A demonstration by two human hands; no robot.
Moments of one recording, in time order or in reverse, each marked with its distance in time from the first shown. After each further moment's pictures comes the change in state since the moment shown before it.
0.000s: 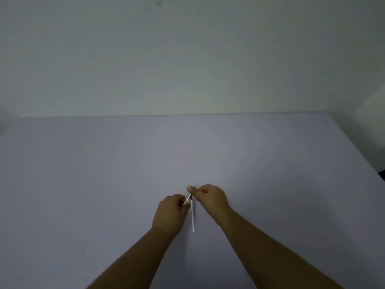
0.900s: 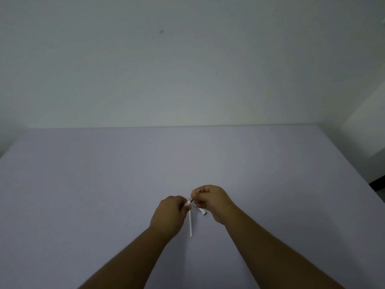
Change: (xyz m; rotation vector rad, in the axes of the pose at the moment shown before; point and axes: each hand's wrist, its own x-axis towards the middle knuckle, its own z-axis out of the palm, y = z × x) left_hand -0.010 0.022 -0.024 0.060 0.003 0.155; right_hand -0.012 -0.017 -0.026 0.423 -0.176 0.050
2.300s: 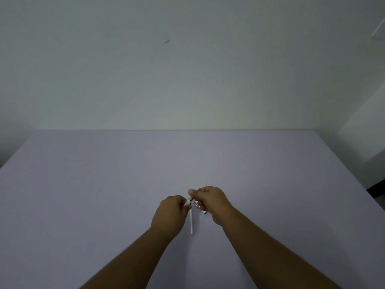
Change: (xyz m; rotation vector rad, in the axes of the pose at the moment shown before) left_hand -0.014 0.001 -0.002 -0.016 0.066 -0.043; right_hand -0.025 -0.012 0.014 -0.105 0.075 0.017
